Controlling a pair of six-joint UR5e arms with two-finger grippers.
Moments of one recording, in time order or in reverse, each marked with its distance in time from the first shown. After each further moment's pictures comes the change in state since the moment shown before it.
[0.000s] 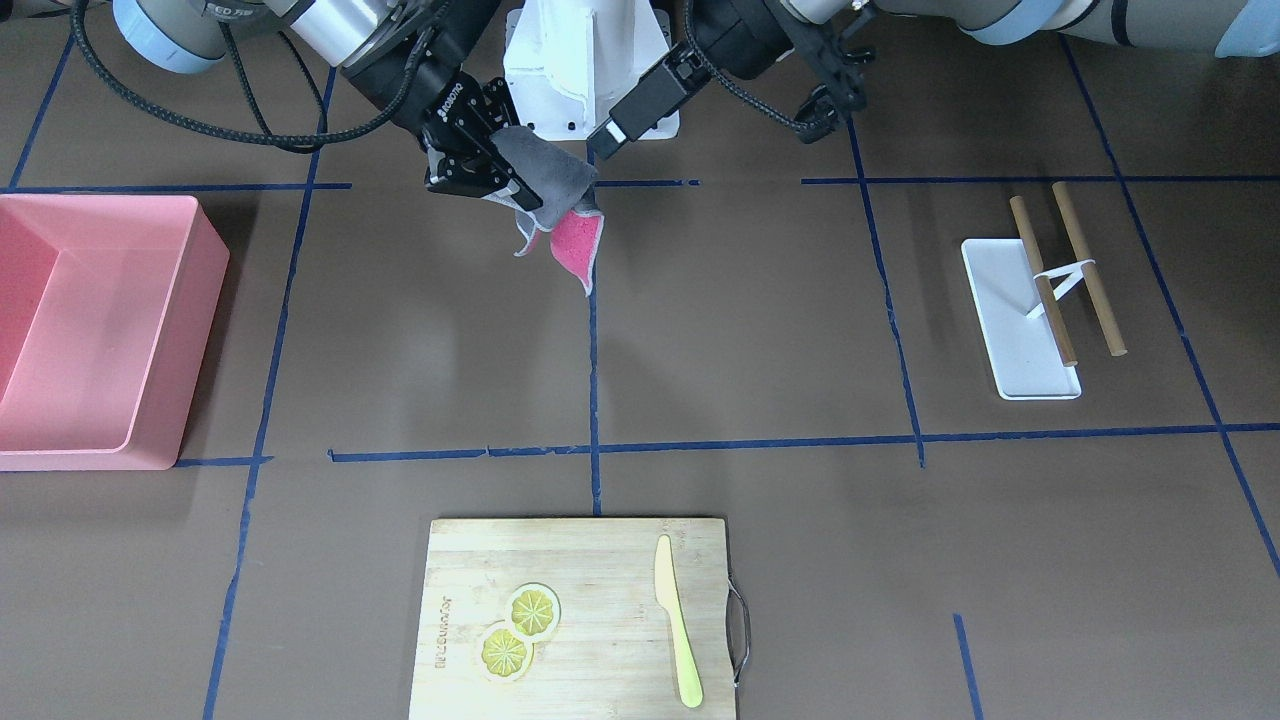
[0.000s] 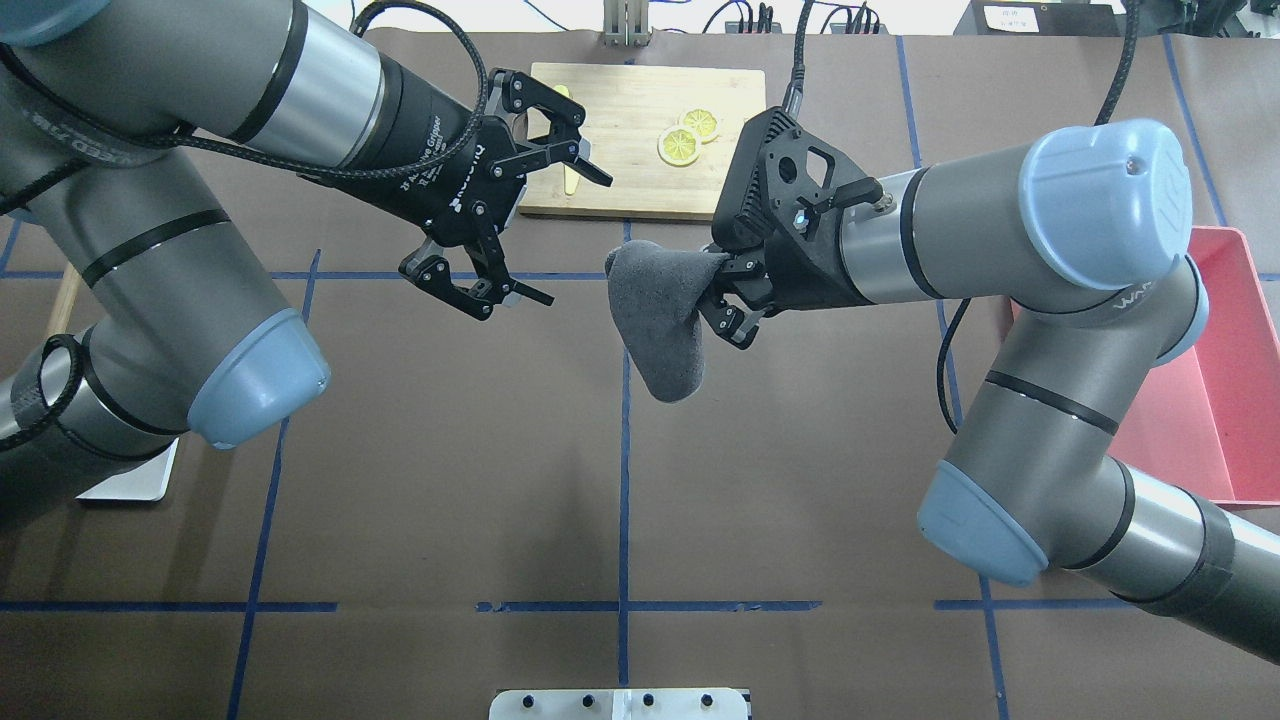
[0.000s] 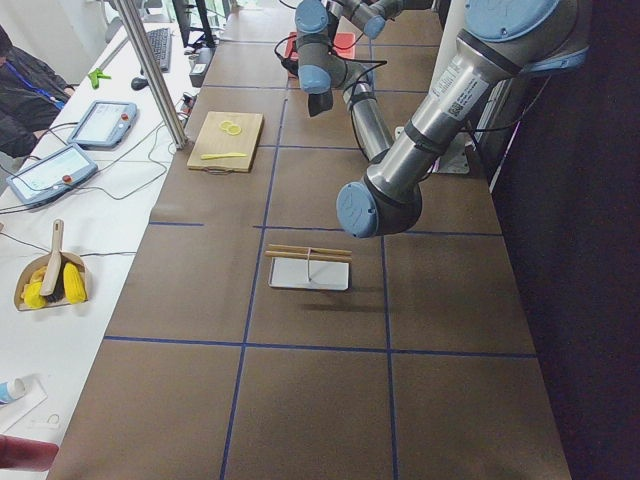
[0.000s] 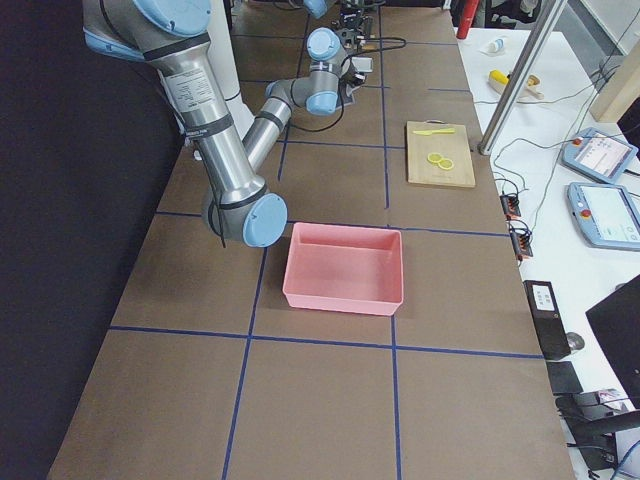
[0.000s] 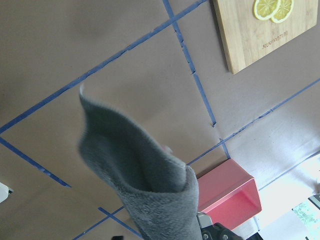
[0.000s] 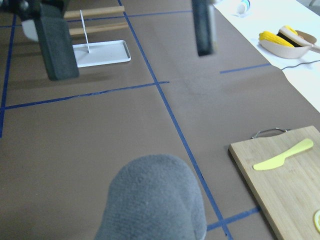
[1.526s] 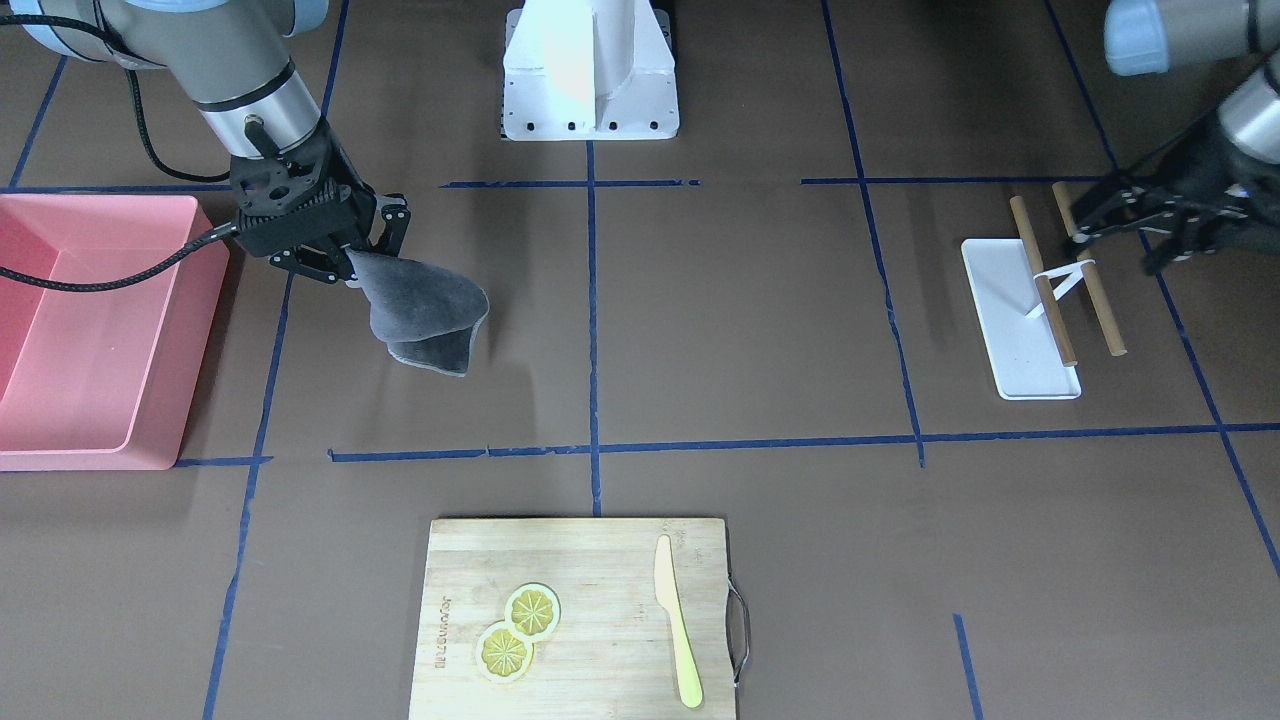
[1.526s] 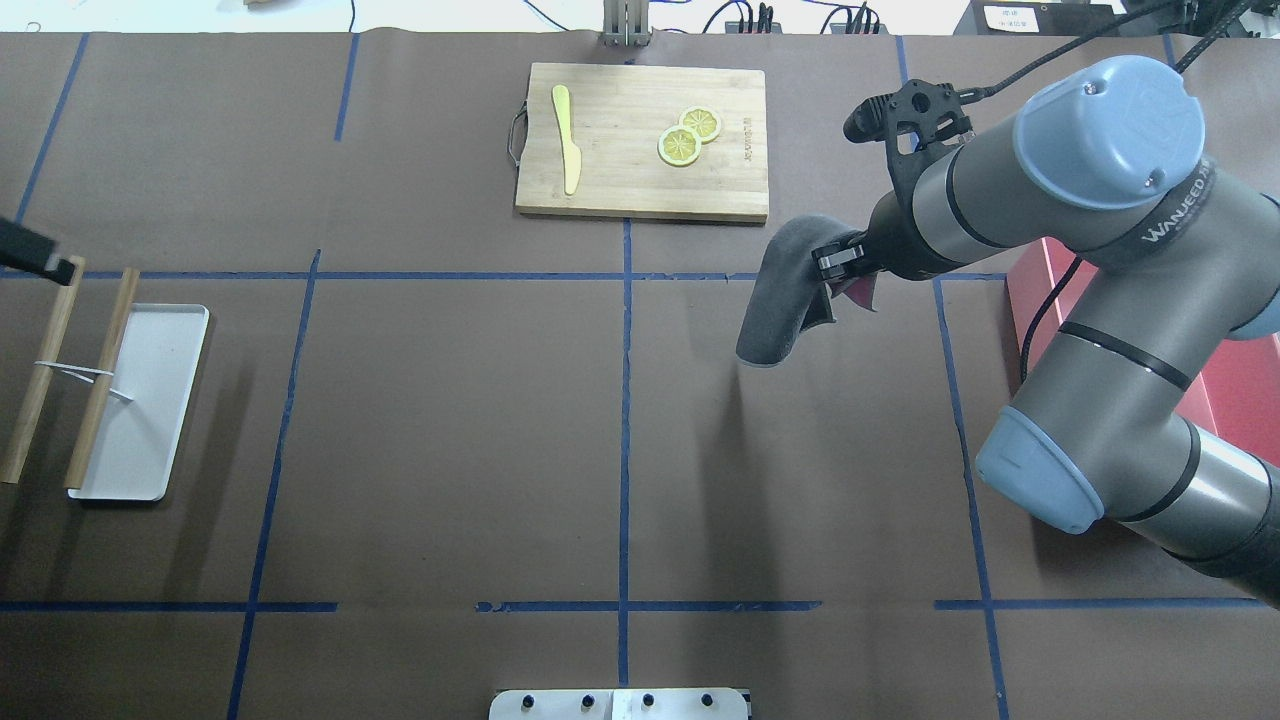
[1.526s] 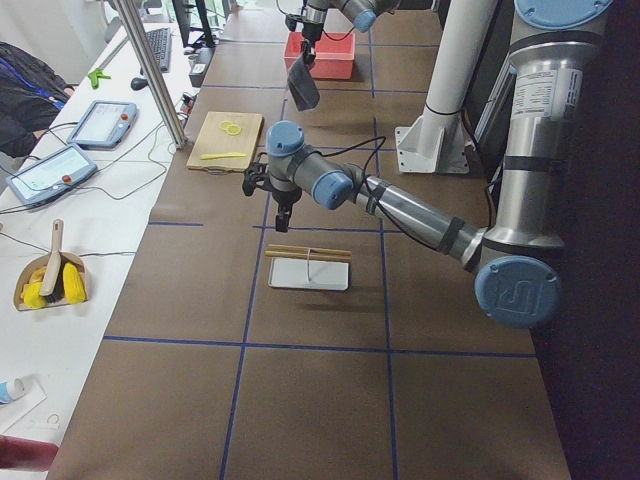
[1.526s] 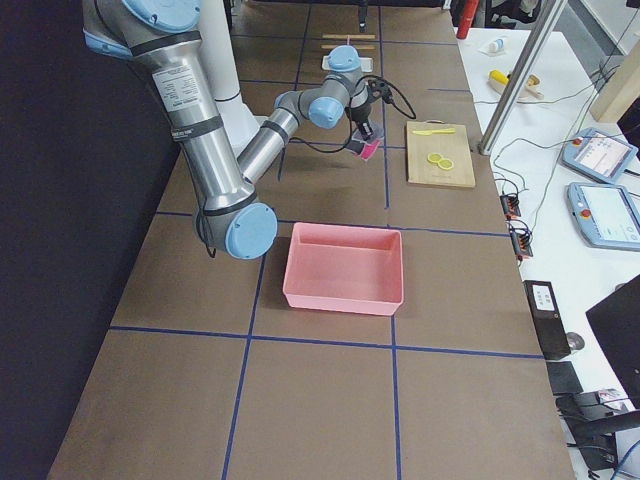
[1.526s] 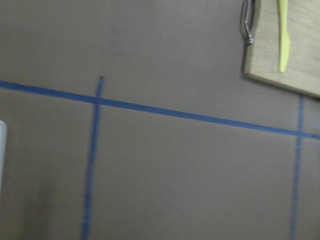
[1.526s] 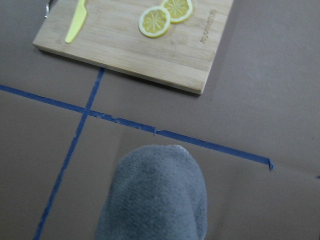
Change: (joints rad) left arm -0.448 0.686 -0.039 0.320 -0.014 2.006; right arm 0.100 -0.050 0.010 -0.477 0.016 0.723
